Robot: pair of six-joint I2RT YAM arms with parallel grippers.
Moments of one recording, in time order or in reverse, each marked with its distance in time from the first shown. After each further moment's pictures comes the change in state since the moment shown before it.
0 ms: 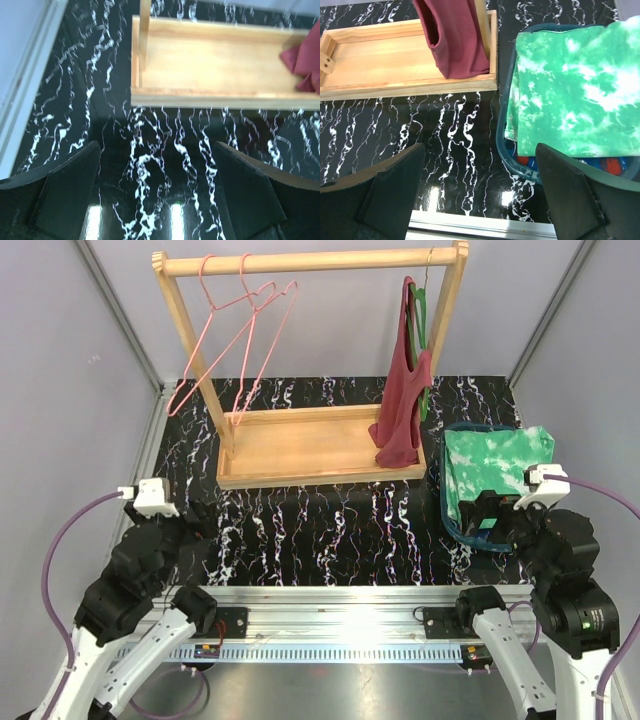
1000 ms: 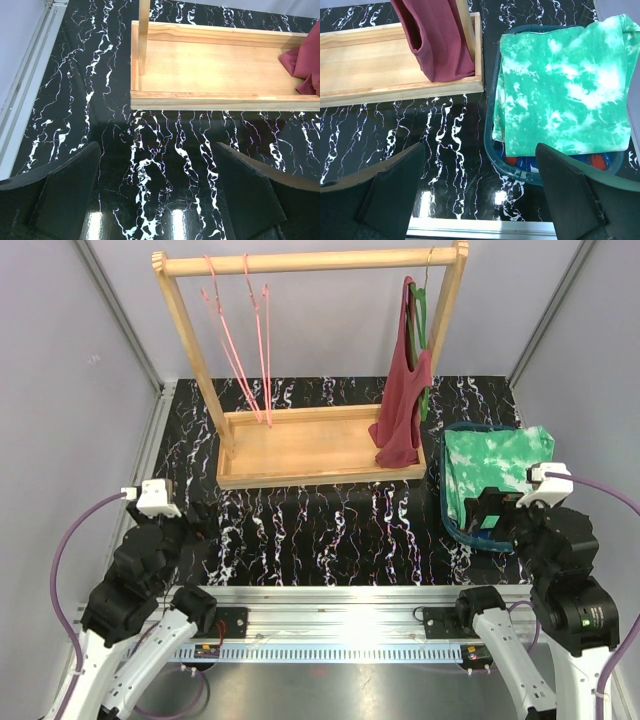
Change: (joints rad) left arm 0.068 -0.031 -0.040 0.046 0.071 0.040; right arm 0.000 0.002 -0.001 0.001 0.074 -0.011
